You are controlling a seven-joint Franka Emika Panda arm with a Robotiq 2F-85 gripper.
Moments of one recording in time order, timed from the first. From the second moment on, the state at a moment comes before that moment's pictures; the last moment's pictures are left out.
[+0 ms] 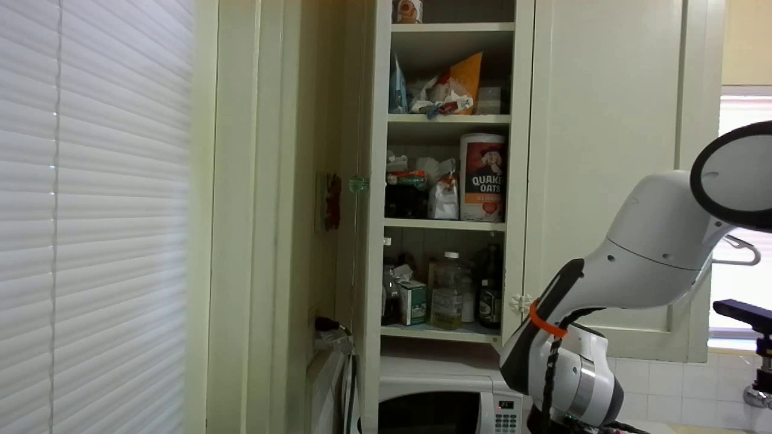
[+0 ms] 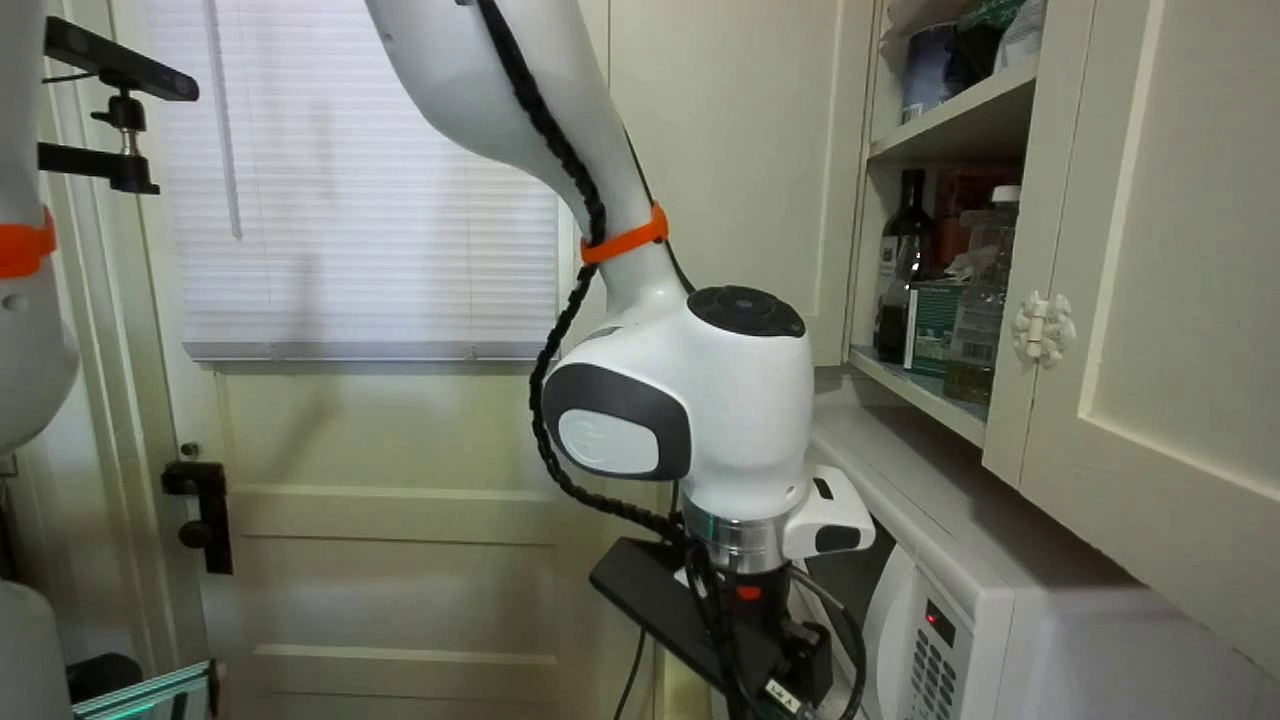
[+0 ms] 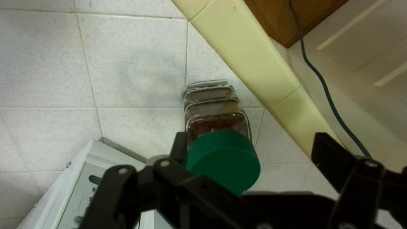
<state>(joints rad) -0.11 0.17 -0.03 -2.59 0.85 2.88 -1.15</state>
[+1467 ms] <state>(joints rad) -0.16 0.42 0.06 -2.41 1.13 3.02 -1.39</state>
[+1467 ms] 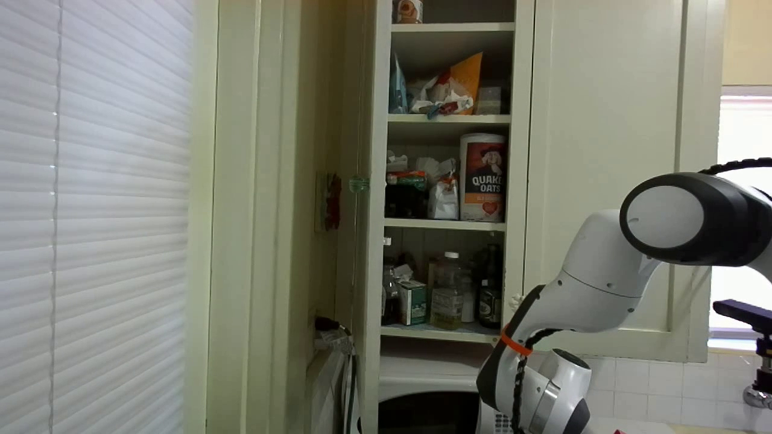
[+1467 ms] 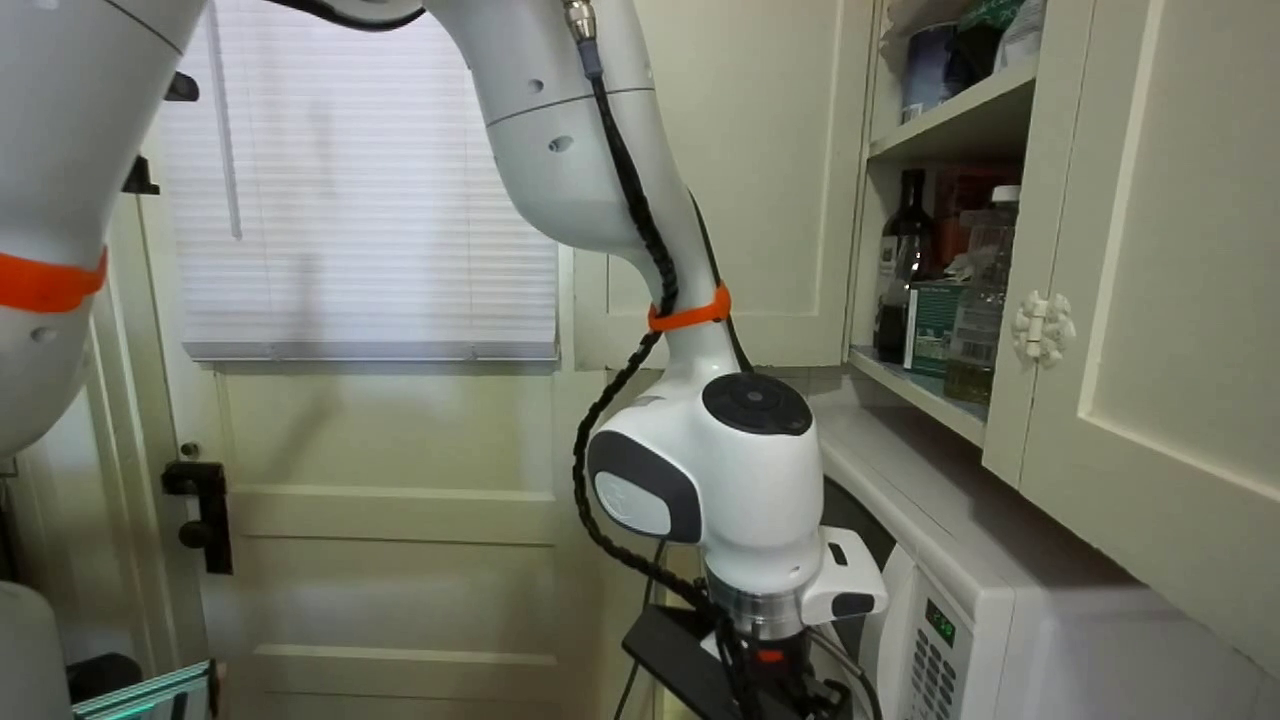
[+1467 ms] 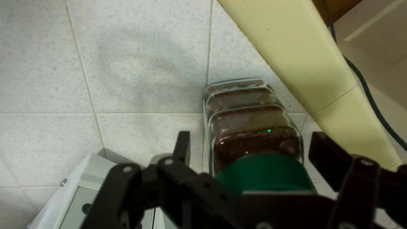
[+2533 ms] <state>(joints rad) -0.17 0.43 0.07 -2.41 1.17 3.06 -1.39</state>
